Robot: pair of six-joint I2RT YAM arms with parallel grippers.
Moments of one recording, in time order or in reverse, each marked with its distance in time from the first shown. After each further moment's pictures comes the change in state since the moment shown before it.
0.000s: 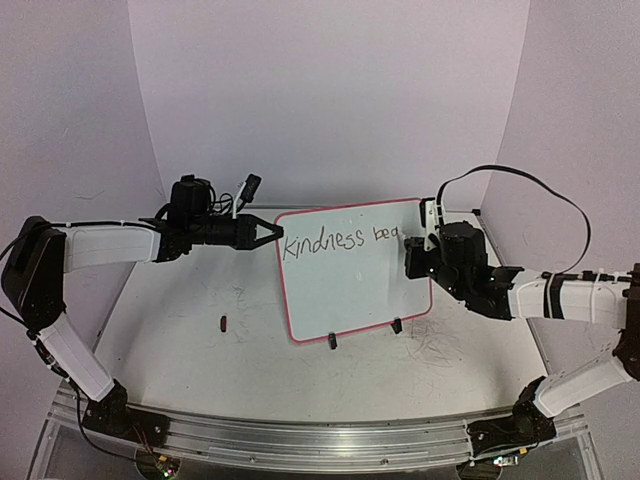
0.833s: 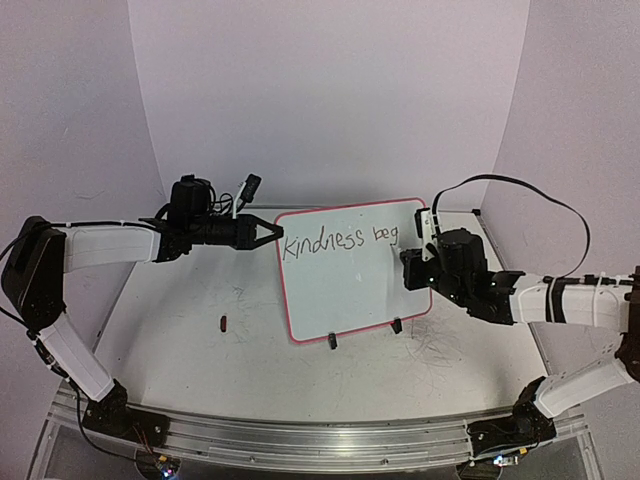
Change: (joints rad) left arm 0.000 0.000 0.000 -0.001 -0.002 0.000; right arm 0.020 -0.022 -0.030 -0.060 -0.076 0.028
